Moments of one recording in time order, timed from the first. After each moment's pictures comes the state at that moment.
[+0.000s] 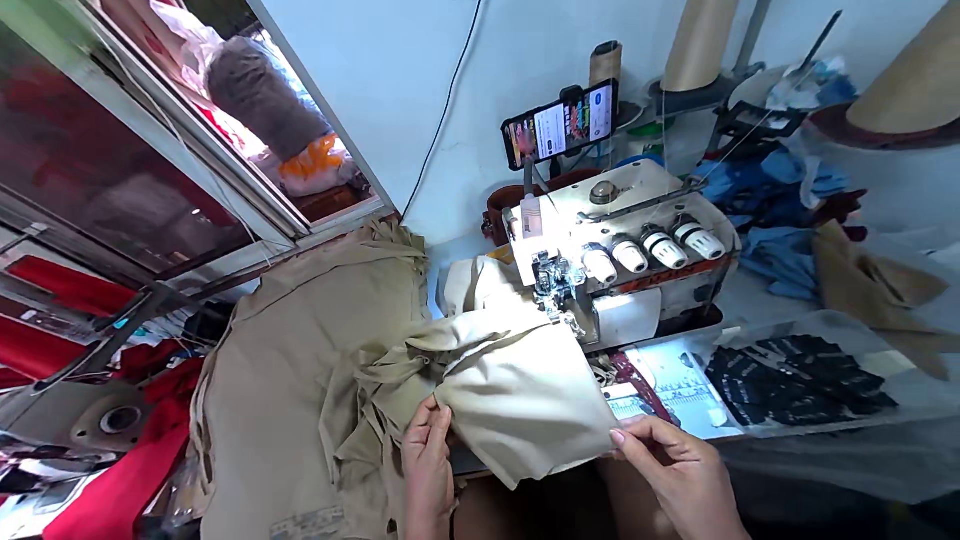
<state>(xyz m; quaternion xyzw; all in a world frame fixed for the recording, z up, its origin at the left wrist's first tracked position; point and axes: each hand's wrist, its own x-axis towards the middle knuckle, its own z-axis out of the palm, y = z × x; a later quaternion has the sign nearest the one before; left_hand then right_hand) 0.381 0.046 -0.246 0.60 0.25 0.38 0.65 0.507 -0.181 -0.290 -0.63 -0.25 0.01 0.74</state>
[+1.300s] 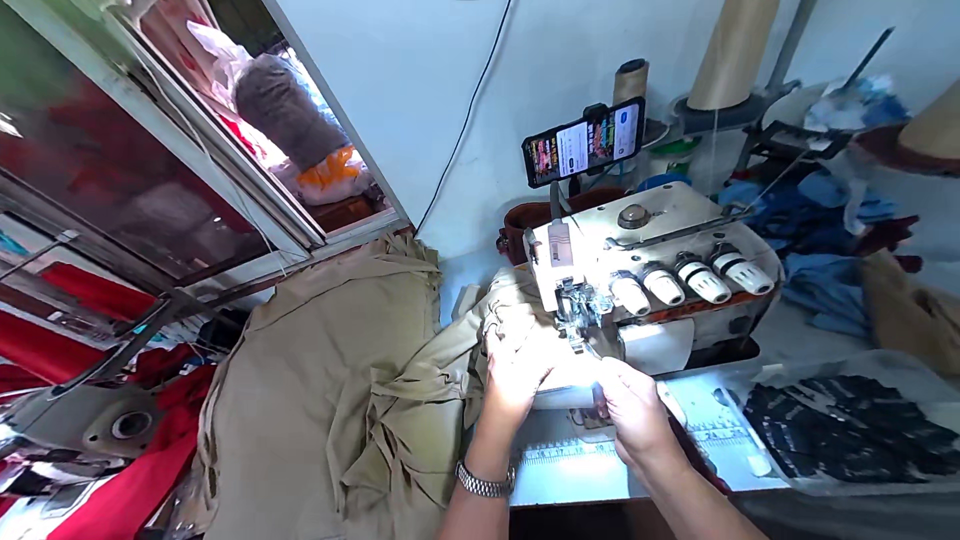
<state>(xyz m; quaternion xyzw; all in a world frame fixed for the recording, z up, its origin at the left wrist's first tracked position) 0.507 0.045 -0.205 0.80 0.24 0.21 0.51 0.568 -0.087 -0.246 -0.61 -0.08 0.13 0.78</state>
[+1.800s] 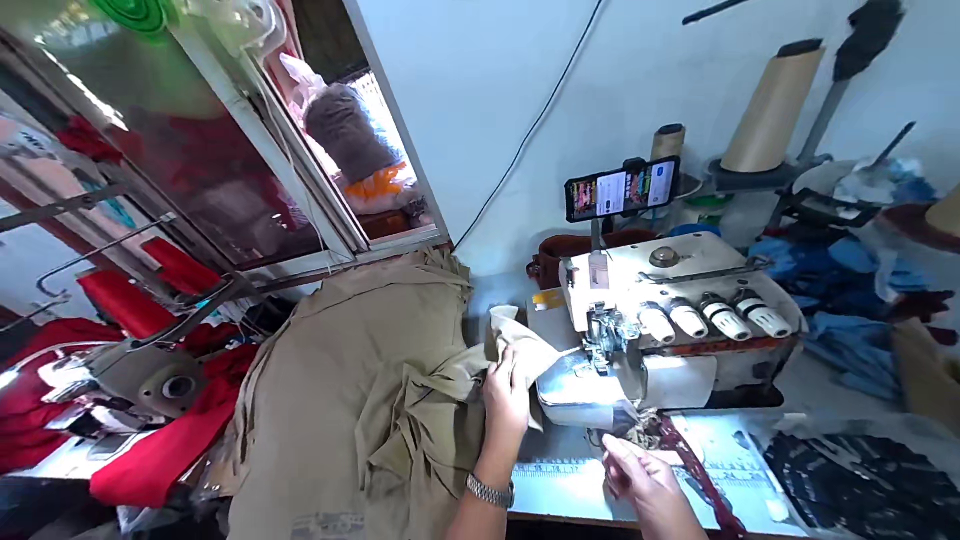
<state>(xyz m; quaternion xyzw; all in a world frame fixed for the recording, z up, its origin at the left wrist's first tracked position) 0.487 0.067 -0.225 0.82 0.30 0.31 0.37 0.521 -0.120 -0.277 -0.54 -0.15 0.25 0.79</state>
